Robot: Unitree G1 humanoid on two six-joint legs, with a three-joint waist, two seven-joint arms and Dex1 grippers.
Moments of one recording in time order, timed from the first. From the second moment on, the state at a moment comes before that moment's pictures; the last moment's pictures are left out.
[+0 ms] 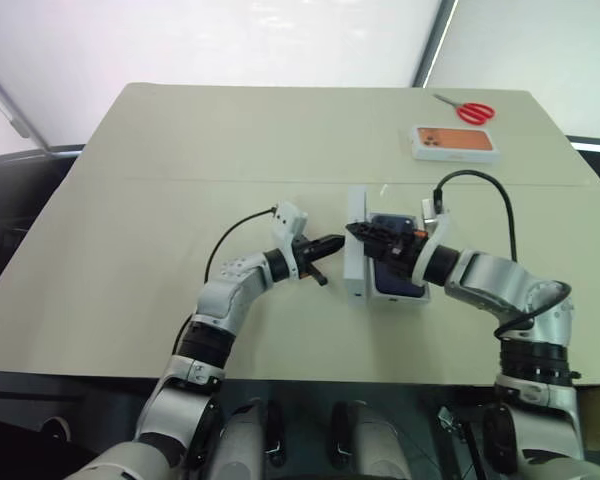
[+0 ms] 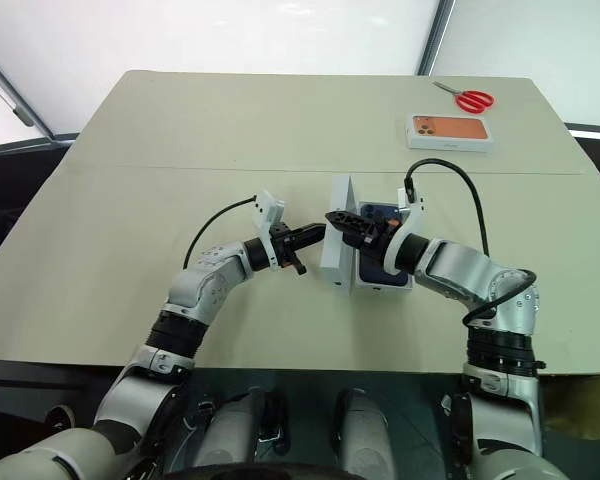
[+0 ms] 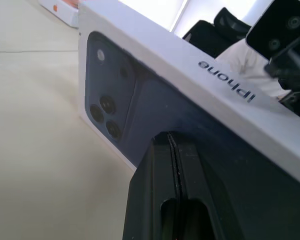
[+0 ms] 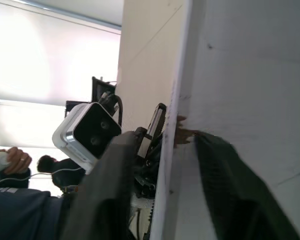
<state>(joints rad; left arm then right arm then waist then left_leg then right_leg) -0.60 0.05 -0.12 0.35 -0.40 0.38 -0.77 -0.47 -0.43 -0.29 0.03 1.91 1.15 -0.47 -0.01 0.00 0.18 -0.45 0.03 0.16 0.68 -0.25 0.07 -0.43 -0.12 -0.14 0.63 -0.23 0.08</state>
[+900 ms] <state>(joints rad) -0.72 0.00 -0.14 0.54 -0.27 0.26 -0.81 -0.42 -0.92 0.09 -0.01 0.46 0.59 0.48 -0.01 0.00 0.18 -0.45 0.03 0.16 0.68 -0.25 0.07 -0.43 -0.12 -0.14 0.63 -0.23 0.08</state>
